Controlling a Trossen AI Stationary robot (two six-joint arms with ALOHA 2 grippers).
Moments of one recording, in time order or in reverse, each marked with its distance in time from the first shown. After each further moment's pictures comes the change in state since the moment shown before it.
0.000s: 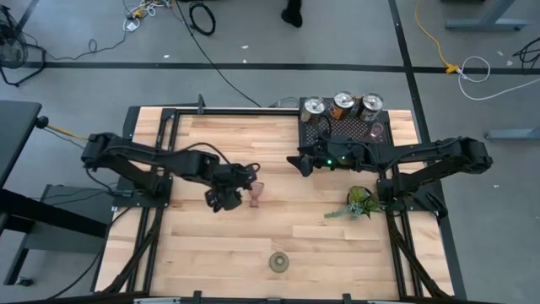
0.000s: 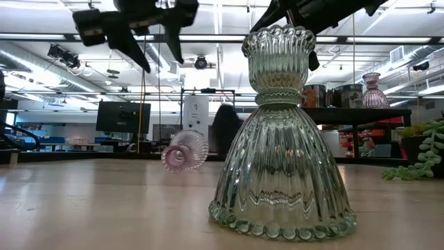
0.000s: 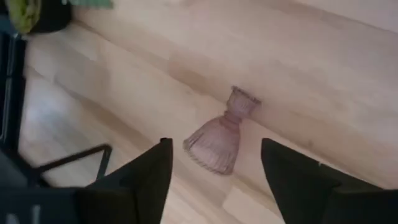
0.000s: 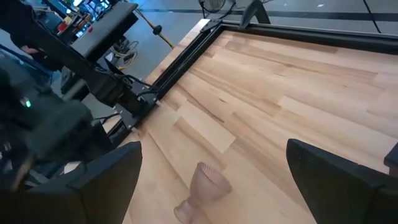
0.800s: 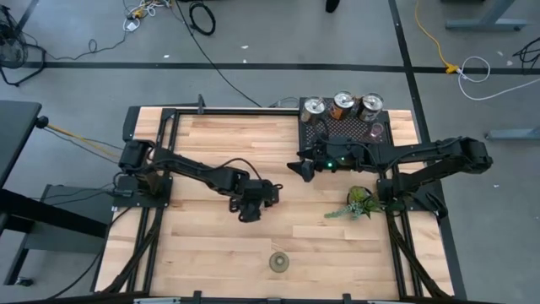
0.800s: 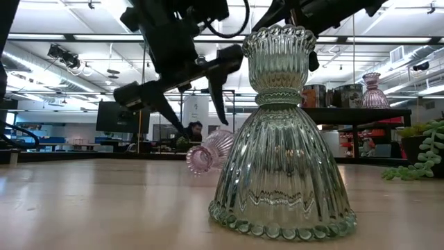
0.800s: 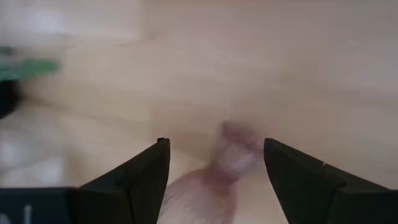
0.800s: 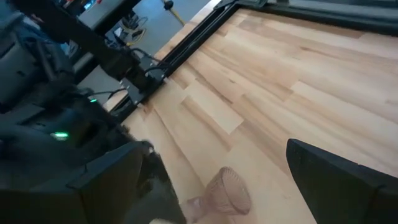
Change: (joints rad) left arm 0.003 0.362 0.000 0.324 0.093 0.287; right arm 0.000 0.000 0.000 -0.030 -0.079 -0.051
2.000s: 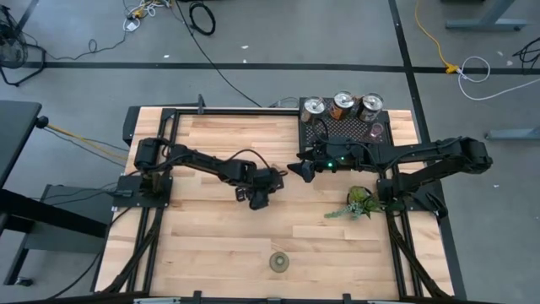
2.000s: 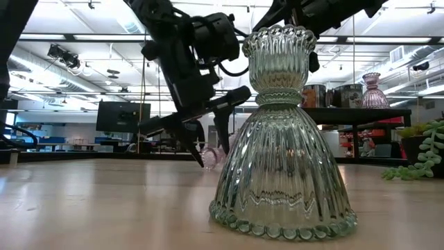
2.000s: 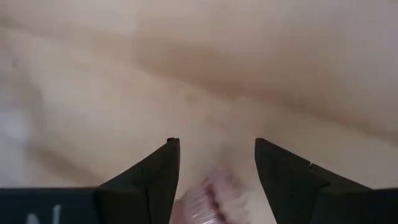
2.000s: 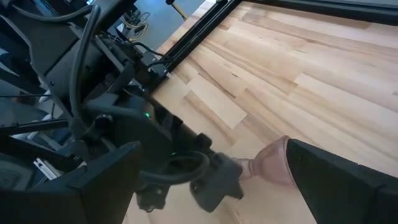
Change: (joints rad) left arm 0.116 0.120 0.016 0.065 -0.065 0.028; right arm 0.001 0.000 0.000 -0.011 -0.037 0.016
